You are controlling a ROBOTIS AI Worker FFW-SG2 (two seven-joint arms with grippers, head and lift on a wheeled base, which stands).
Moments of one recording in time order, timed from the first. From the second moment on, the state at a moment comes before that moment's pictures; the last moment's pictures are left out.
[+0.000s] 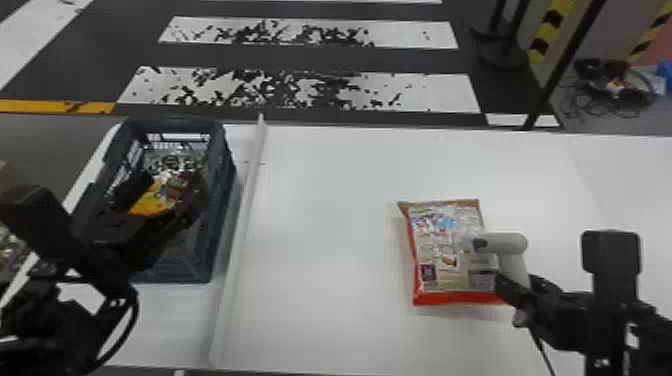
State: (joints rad) left arm 0.44 0.00 0.27 -2.17 0.27 0.37 -0.34; right arm 0.48 -0.12 -0.15 -2.29 -0.07 1.03 0.24
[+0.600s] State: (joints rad) left arm 0.44 0.00 0.27 -2.17 0.27 0.37 -0.34; right arm 0.37 -0.13 -0.26 -2.13 -0.07 0.99 0.24
